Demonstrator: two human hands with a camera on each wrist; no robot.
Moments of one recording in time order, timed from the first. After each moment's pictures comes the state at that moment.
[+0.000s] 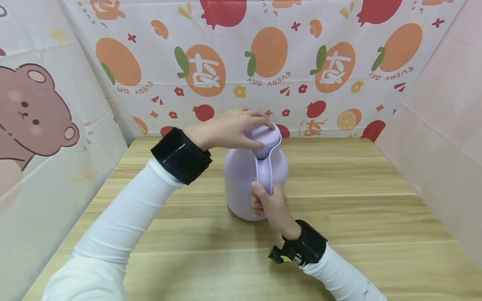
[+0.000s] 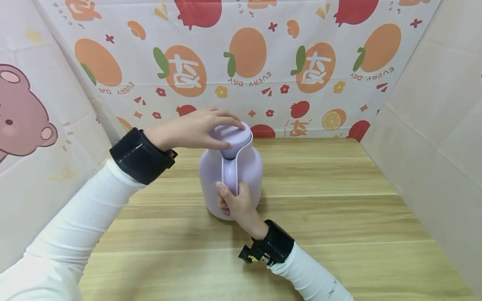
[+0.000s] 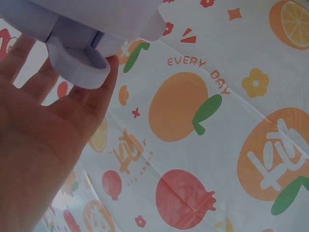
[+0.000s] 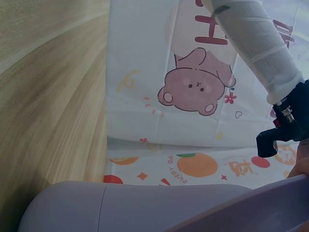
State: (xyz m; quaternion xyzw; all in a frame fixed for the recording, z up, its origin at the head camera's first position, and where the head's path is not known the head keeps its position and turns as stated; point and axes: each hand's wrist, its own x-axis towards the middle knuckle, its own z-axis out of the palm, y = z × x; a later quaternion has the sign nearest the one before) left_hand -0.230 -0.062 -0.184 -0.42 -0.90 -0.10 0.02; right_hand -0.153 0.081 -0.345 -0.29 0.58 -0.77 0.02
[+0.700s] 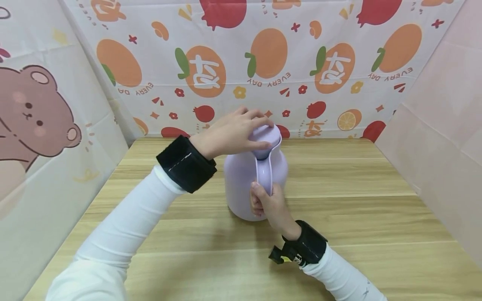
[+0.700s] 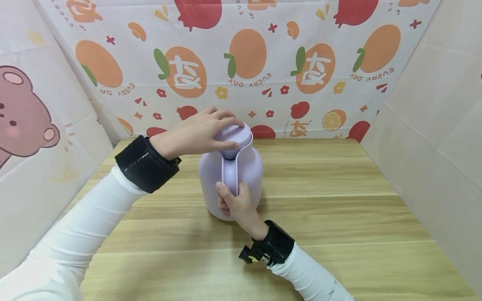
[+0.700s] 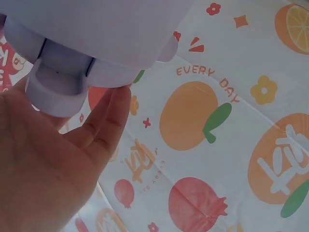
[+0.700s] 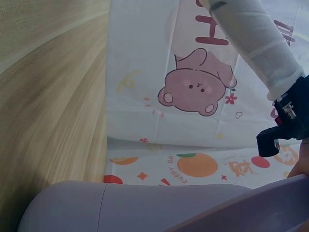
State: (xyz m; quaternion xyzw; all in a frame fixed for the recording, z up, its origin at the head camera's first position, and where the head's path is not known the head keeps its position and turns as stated) left_hand -0.222 -0.055 -0.193 -0.38 -0.92 -0.05 0.10; right_hand -0.152 0.080 -0.344 -0.28 0.58 -0.76 0.02
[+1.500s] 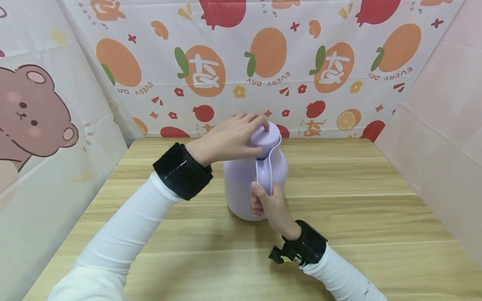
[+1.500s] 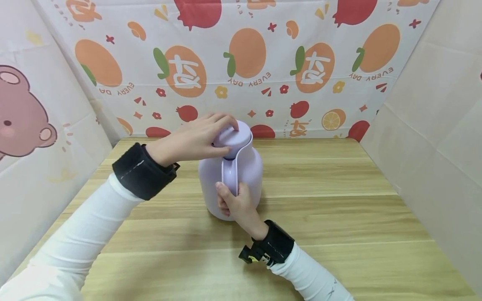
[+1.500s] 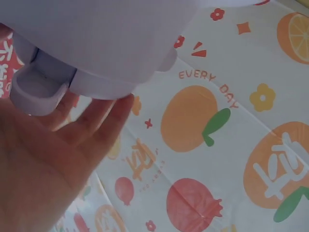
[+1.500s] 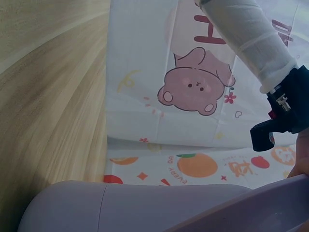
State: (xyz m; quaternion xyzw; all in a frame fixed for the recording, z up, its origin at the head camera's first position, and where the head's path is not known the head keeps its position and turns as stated) left_hand -0.216 -0.058 -0.204 -0.39 -0.91 -0.10 0.10; right_hand -0.152 0.080 -0.346 -0.29 0.57 -0.77 0.01
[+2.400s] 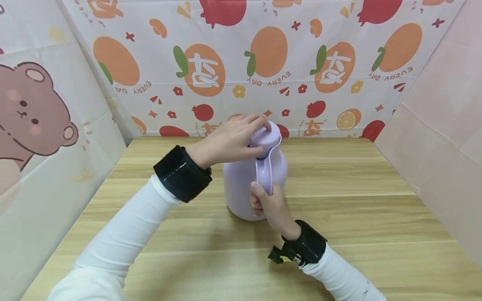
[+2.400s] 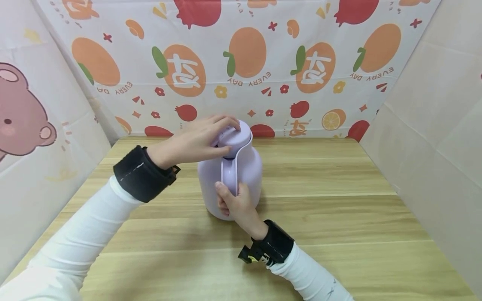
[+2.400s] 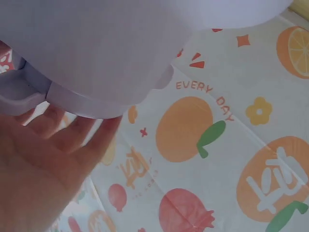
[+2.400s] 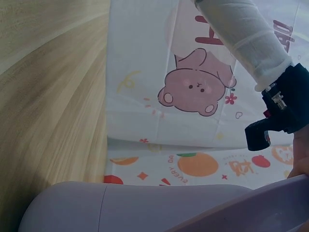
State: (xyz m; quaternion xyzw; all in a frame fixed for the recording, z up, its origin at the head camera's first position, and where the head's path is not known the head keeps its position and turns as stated) left_hand -0.220 -0.058 -0.210 -0.42 -0.89 -0.12 0.14; right_hand -0.157 0.080 -0.347 -0.28 0.57 -0.77 0.02
